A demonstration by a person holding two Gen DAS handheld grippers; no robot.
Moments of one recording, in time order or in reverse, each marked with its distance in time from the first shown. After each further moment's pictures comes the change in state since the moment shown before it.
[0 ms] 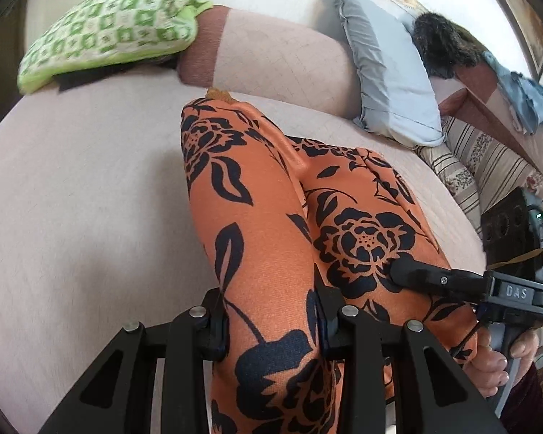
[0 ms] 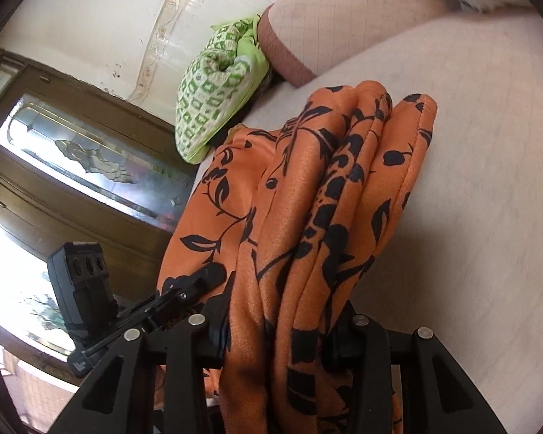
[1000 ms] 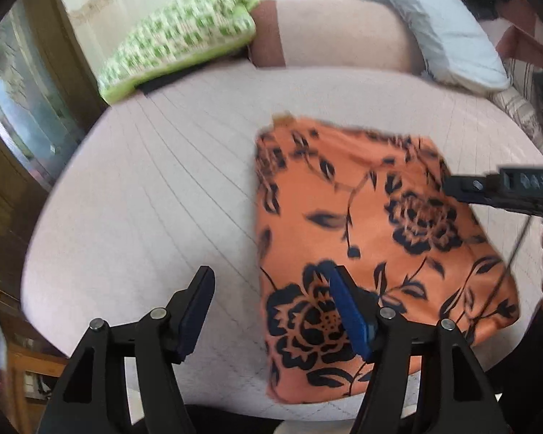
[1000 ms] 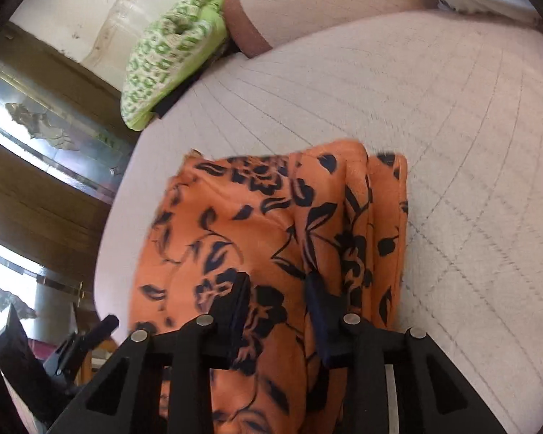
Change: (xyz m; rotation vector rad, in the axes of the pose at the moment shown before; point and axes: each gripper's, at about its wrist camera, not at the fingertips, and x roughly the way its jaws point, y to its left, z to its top) left arm -0.035 -0.032 -0.055 0.113 0.020 0.489; right arm 0.012 -0.002 -0.017 -0.092 0.071 -0.283
